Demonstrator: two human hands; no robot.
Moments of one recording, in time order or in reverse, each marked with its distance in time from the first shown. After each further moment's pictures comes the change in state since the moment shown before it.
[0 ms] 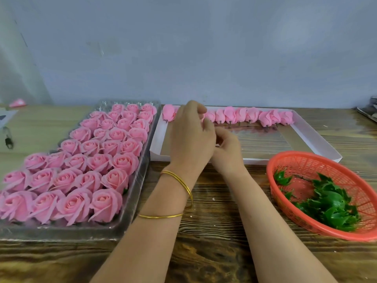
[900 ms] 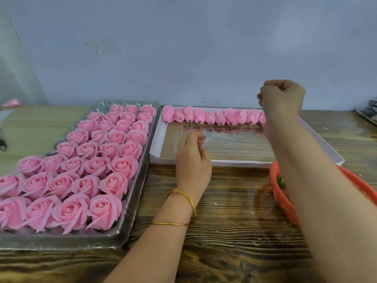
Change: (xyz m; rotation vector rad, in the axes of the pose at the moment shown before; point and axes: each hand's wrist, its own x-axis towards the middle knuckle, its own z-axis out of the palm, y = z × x) left_hand -0.028 -0.059 0.040 -0.041 0.001 0.021; right_hand 0.092 -0.037 -0.076 0.057 0.599 0.150
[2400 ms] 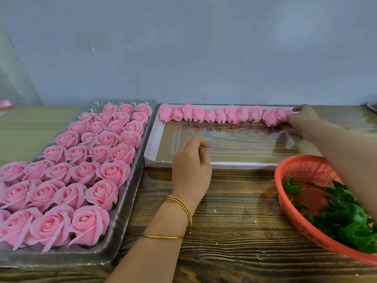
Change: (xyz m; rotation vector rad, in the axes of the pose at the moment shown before) left_hand 0.000 -0.002 0.000 0.046 -0.095 0.003; right_hand 0.144 0.130 -0.051 -0.564 -0.197 0.276
